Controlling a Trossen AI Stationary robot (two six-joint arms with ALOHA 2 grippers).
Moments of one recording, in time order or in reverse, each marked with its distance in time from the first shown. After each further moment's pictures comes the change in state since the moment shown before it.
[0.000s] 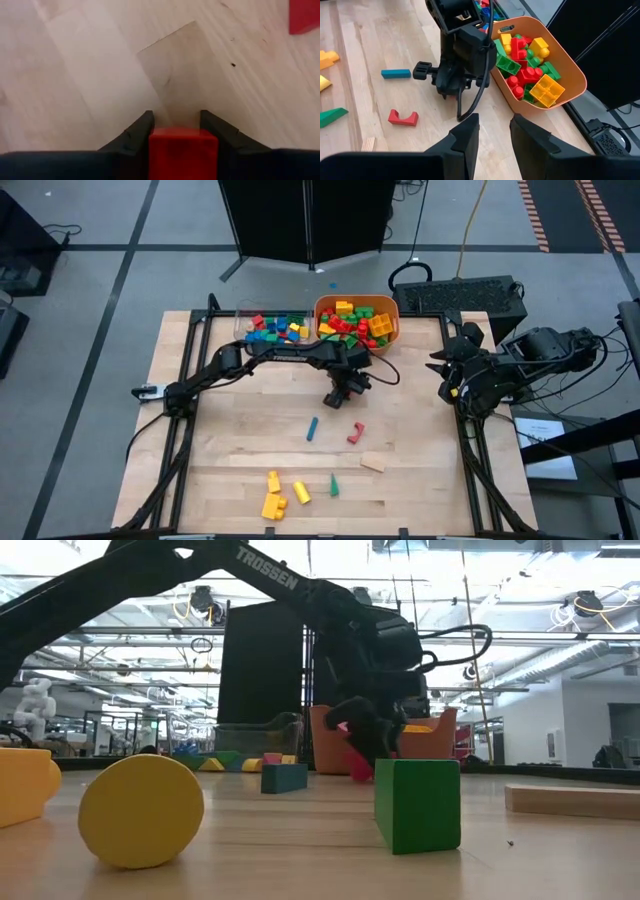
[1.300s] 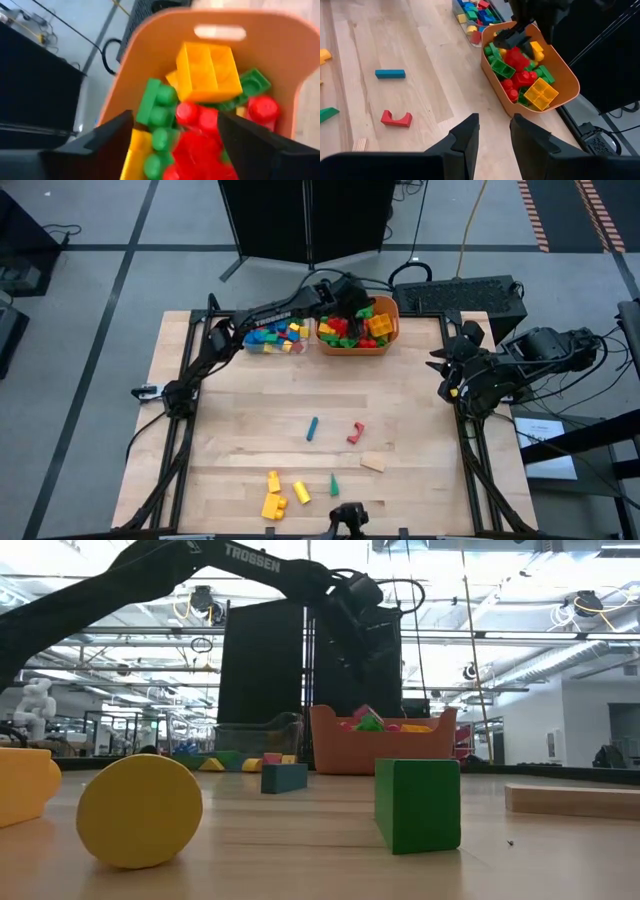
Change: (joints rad) left arm 0.224 -0.077 0.299 0.095 -0.357 -0.395; right arm 0.000 0.000 0.000 -0.002 0.026 -0.029
